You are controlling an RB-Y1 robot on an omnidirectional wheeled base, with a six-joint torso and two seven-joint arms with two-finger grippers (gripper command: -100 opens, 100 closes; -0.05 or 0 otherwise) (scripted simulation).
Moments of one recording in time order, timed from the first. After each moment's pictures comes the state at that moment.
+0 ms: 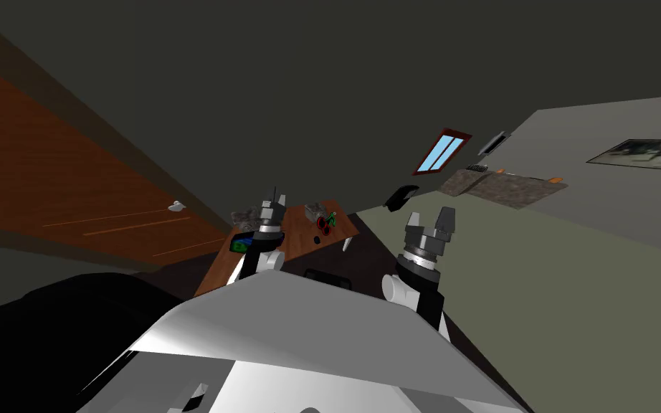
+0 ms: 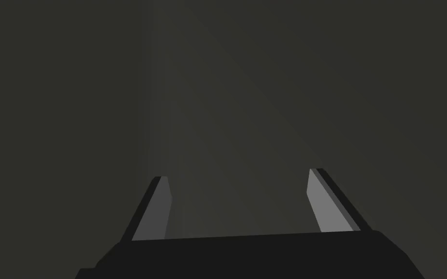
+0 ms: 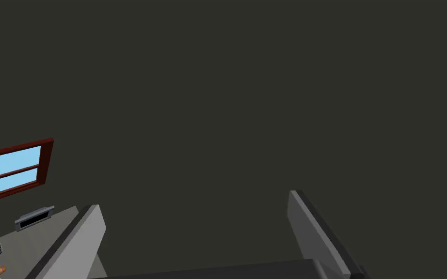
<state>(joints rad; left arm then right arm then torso) 0.53 -0.01 -0.02 -2.33 0.01 -0.40 -0.11 0.50 0.03 0.03 -2.33 -0.03 -0.48 0.17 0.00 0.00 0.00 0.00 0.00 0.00</state>
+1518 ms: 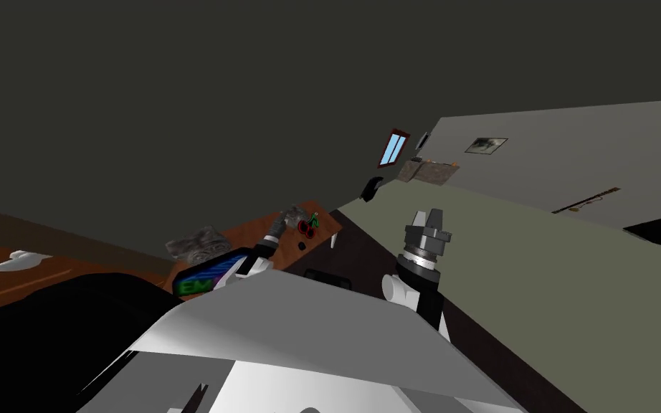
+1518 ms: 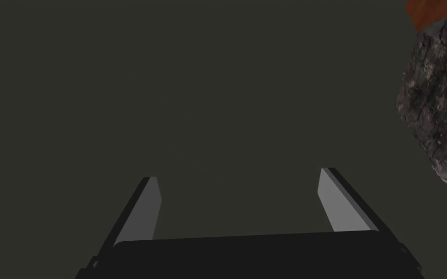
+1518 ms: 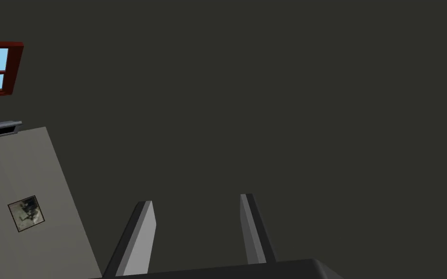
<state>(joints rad) 0.57 0.26 0.02 -2.02 0.12 -0.23 -0.15 0.50 0.03 0.03 -2.33 -0.03 -0.48 0.17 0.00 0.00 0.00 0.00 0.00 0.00</state>
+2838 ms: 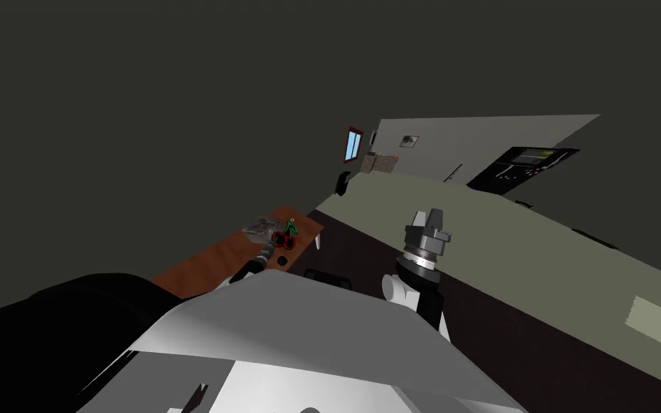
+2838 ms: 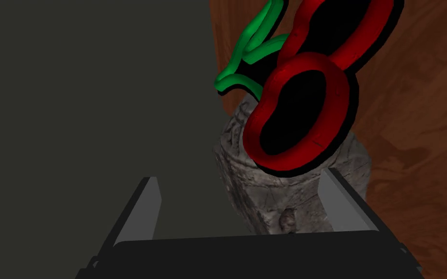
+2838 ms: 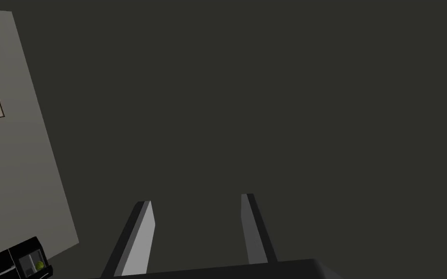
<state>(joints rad) 0.60 0.32 0.08 -1.62 0.26 -0.03 -0.20 0.50 0.03 0.03 -2.33 -0.03 -0.48 0.17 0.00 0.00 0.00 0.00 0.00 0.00</state>
